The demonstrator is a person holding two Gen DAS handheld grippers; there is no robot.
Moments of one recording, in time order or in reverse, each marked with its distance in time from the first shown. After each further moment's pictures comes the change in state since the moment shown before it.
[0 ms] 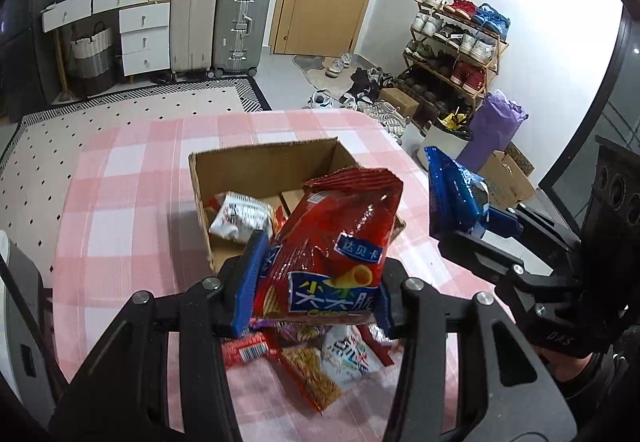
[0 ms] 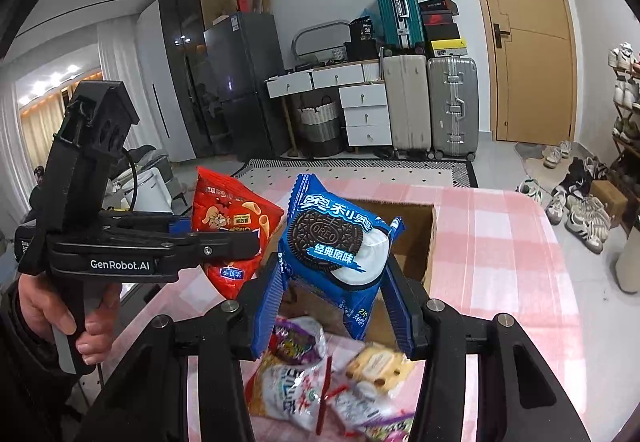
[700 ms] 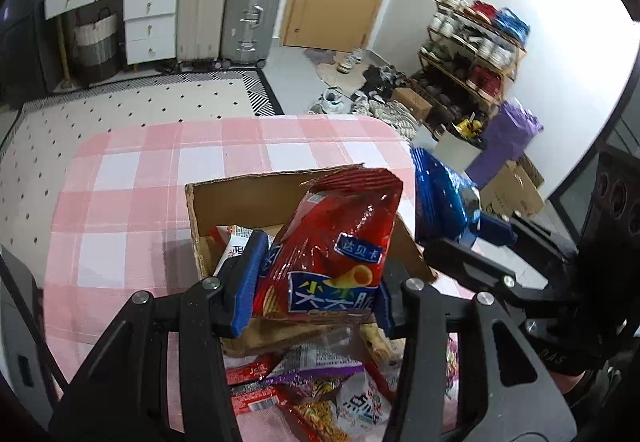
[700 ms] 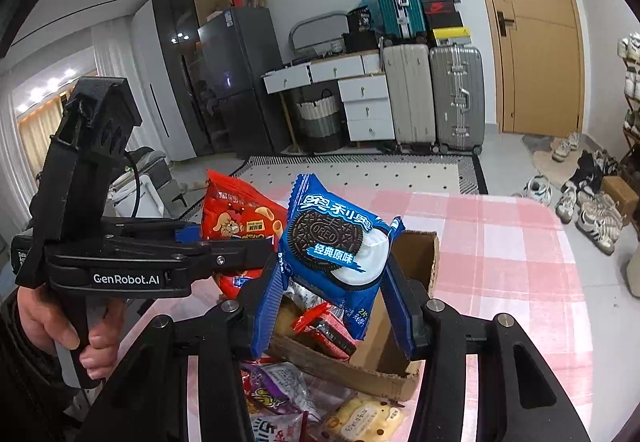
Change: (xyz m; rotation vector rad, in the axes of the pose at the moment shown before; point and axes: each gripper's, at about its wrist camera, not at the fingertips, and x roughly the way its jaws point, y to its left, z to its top) left arm 0.081 0.023 0.057 -0.065 0.039 0.021; right arm 0.071 -0.038 0.042 0.033 0.043 0.026
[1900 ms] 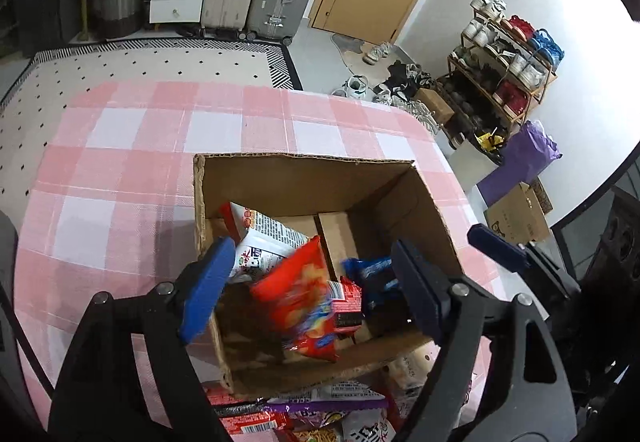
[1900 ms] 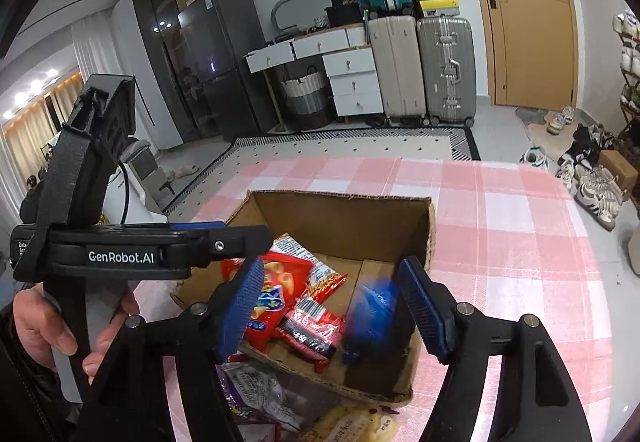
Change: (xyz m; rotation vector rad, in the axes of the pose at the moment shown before) left arm 0.080 0.038 0.001 -0.131 0.060 0.025; right arm 0.070 -0.034 -0.012 0.037 0.073 -0.036
